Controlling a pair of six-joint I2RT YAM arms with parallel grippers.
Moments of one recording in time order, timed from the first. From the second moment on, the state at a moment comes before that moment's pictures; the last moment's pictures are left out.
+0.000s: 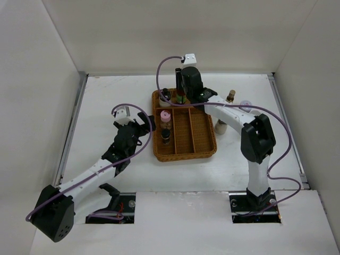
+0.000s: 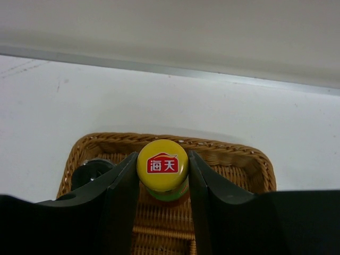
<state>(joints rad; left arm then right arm) -0.56 0.97 0.42 0.40 -0.44 -0.60 0.63 1.99 1.72 0.01 0.45 0.14</state>
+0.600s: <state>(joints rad) -0.56 1.00 0.42 0.42 -0.43 -0.60 0.62 1.98 1.57 0.14 0.43 0.23</state>
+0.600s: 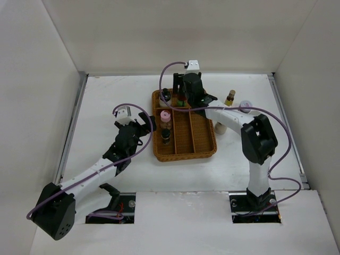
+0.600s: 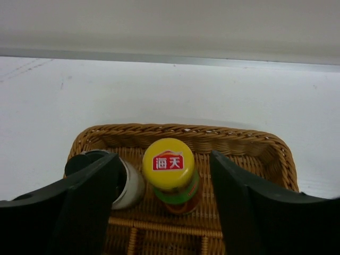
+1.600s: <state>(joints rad) -0.57 1.01 0.42 0.42 -0.41 -0.61 0.47 1.30 0.78 -0.03 0.60 0.37</state>
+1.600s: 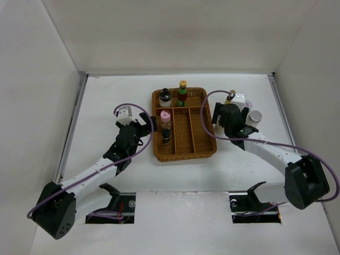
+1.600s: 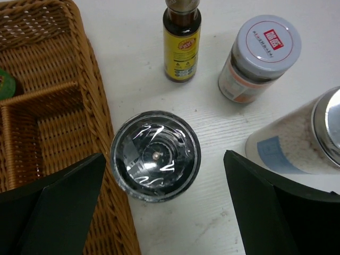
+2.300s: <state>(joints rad) -0.56 1.03 0.42 0.43 -0.41 -0.61 0.50 1.40 0.90 0.10 0.62 0.23</state>
